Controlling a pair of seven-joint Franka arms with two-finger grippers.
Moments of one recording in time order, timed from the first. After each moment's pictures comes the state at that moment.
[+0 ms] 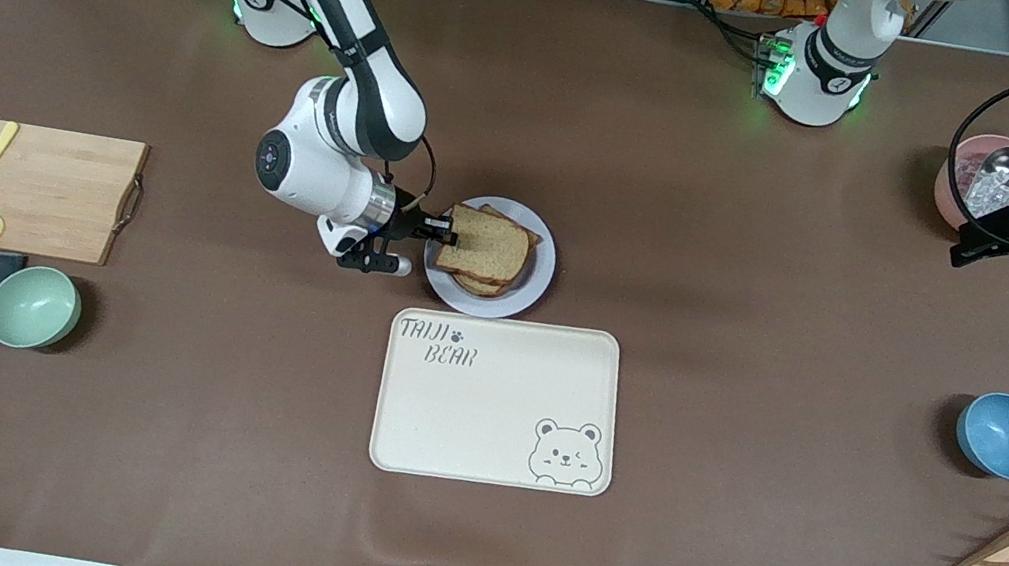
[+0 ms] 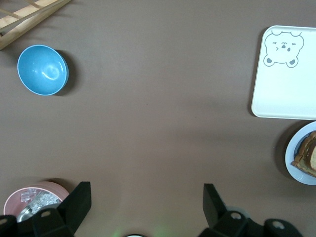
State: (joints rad) left arm 0.02 0.04 -0.09 -1.49 -0.02 1.48 -0.15; right arm 0.62 0.42 -0.03 -2.09 0.98 2.44 -0.09
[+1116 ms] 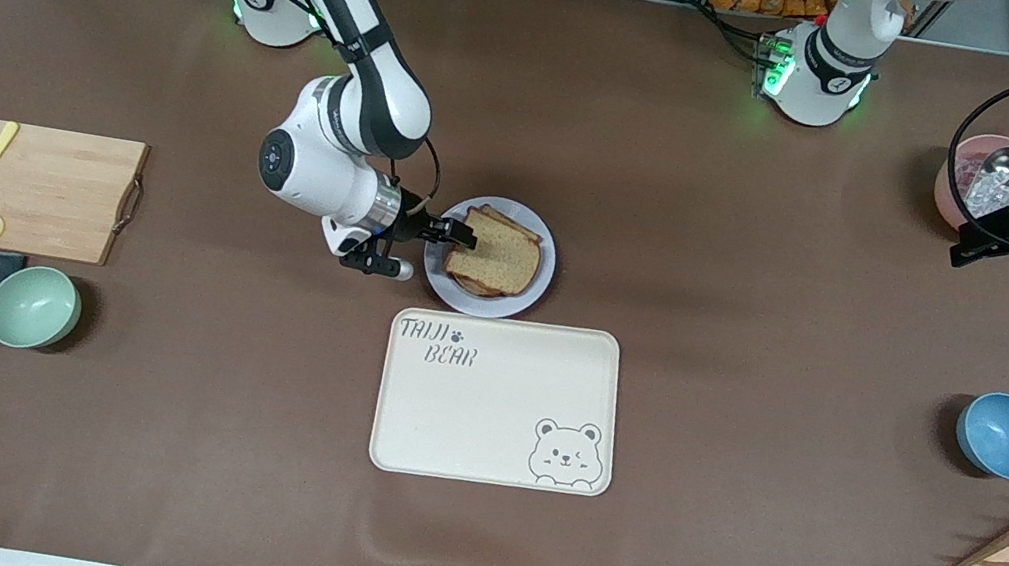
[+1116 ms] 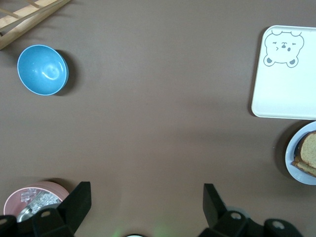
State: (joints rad) left arm 0.02 0.04 -0.09 -1.49 -0.02 1.48 -0.15; right arm 0.64 0.42 -0.04 -2.05 0.98 2.42 0.01
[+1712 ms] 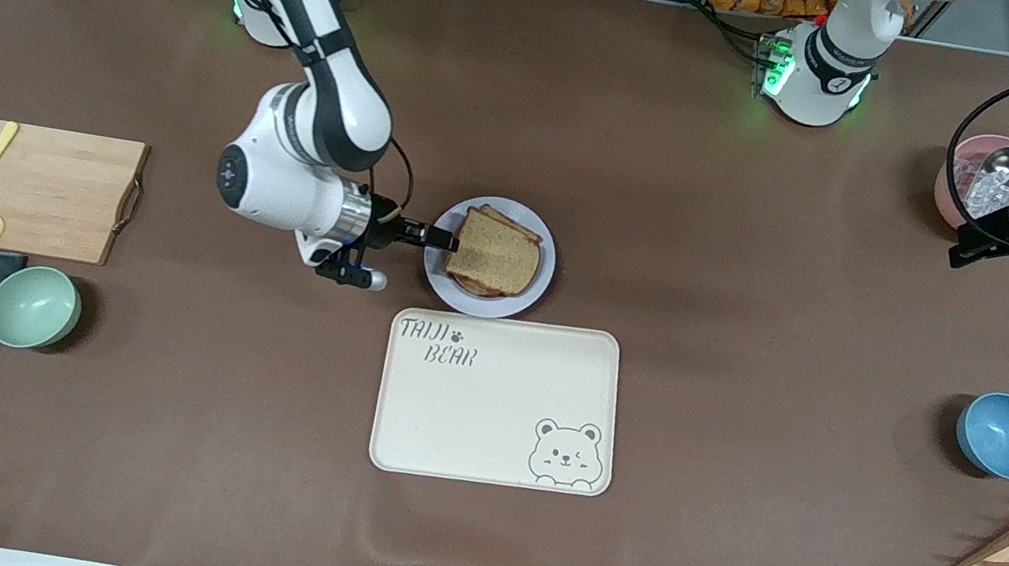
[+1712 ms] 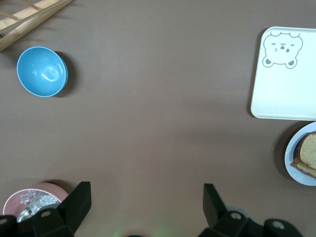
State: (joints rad) left arm 0.02 0.04 -0.09 -1.49 -0.02 1.49 -0.15; right arm 0.58 0.39 -0.11 -2.00 0.96 2.23 0.01
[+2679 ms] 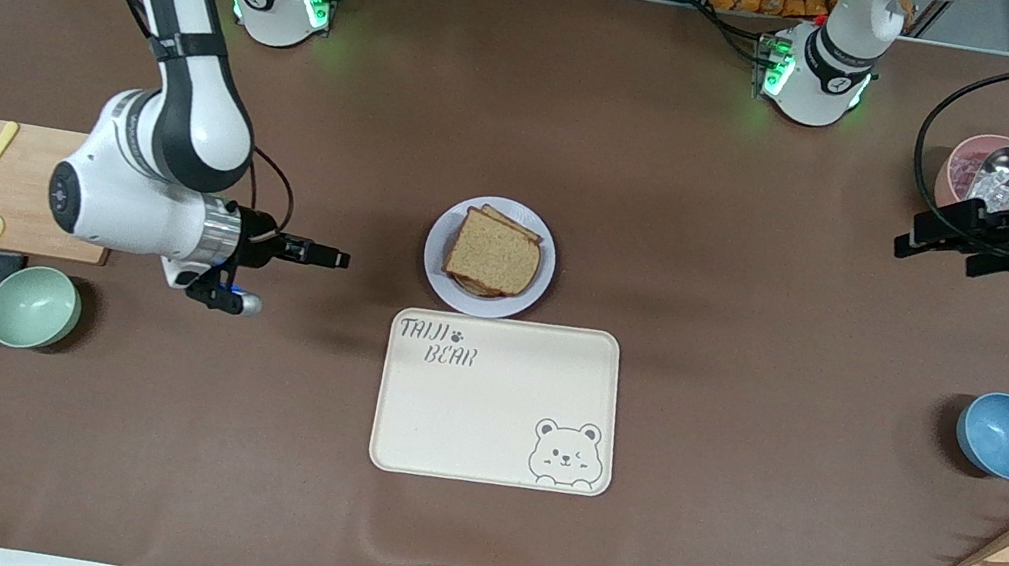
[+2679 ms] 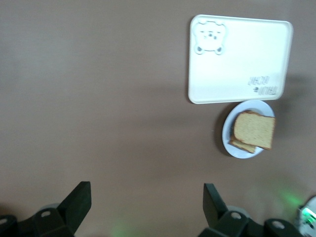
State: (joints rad) left arm 0.04 0.10 -0.09 -1.51 -0.31 1.51 -0.04; right arm 0.40 0.37 -0.22 -1.86 0.70 1.96 0.01
